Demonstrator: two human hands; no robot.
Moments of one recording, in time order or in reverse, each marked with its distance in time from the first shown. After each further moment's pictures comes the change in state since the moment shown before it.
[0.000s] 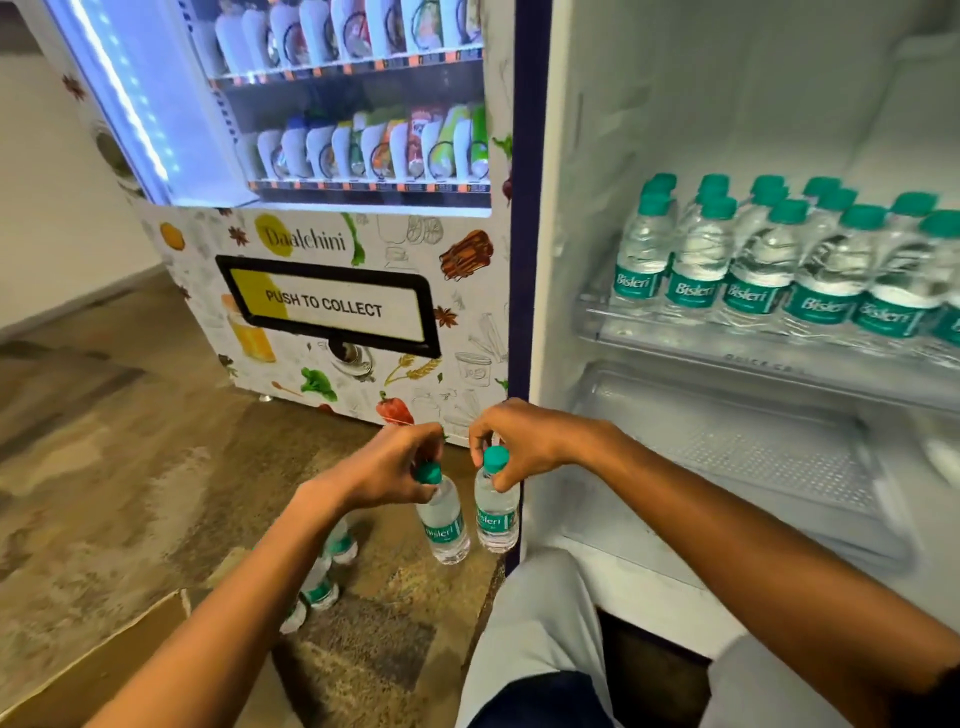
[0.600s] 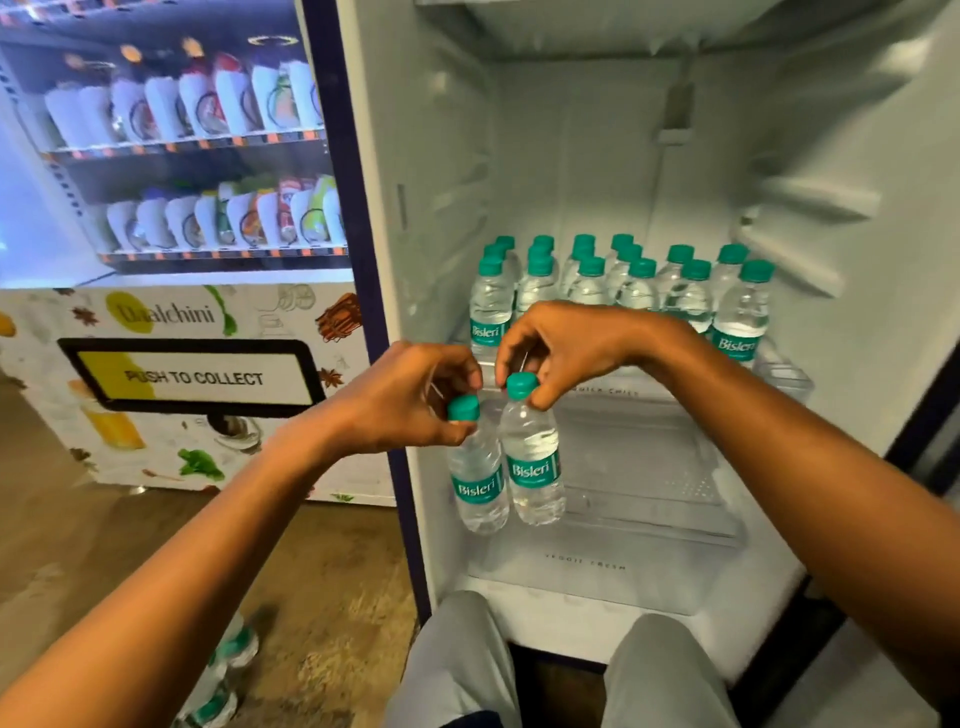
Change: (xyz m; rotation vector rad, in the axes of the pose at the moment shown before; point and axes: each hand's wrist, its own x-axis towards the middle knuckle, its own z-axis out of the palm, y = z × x) left_hand 0.060 0.204 -0.072 -0.110 0.044 0.442; right_hand -0.166 0.019 -0.158 0.098 0.188 0.115
